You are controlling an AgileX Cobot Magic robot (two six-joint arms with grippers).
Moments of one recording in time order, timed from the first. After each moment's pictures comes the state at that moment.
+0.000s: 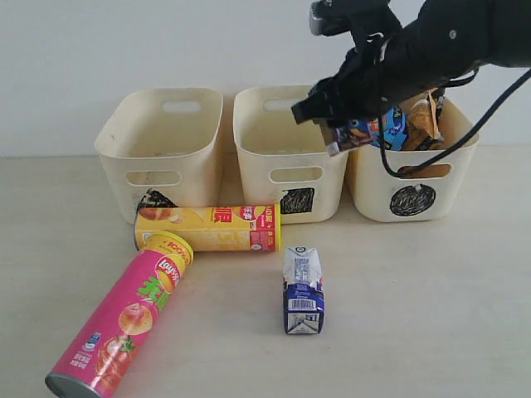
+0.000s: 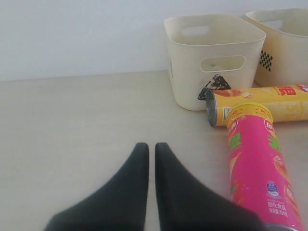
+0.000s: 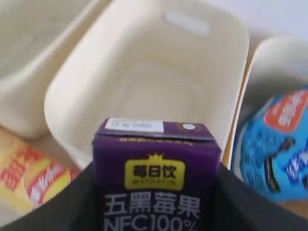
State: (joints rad) left arm -0.04 0.00 0.00 0.01 0.28 0.03; right arm 0.44 1.75 -1.37 -0.05 0.33 -0.06
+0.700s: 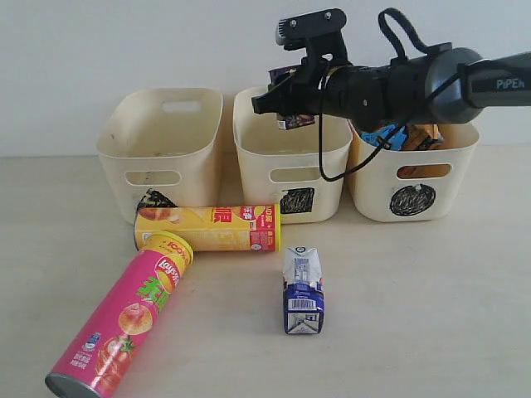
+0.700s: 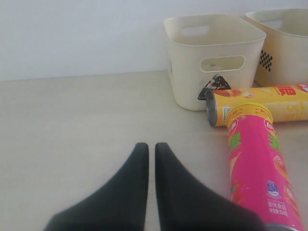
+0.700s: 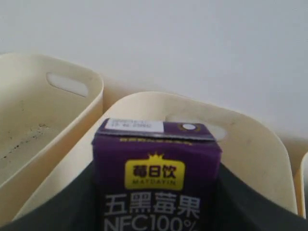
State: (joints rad) left arm -0.04 0.00 0.00 0.01 0.28 0.03; right arm 0.44 2.12 -1.61 -0.01 -0.14 -0.06
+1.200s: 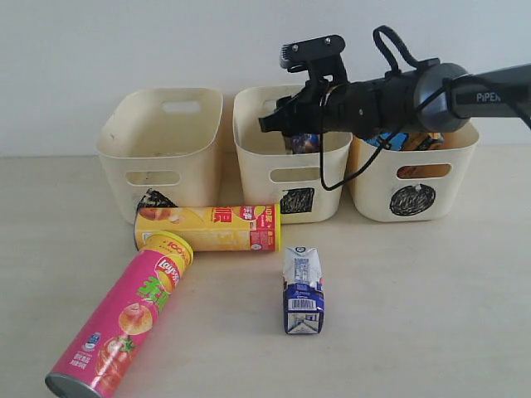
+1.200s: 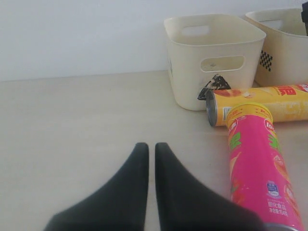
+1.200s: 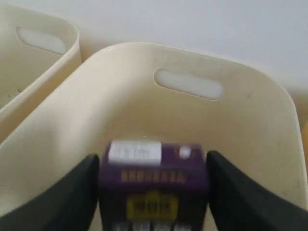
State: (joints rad) left arm -0.04 0.00 0.00 0.01 0.28 0.03; right arm 0.42 2.19 -1.67 0.01 -0.04 -0.06
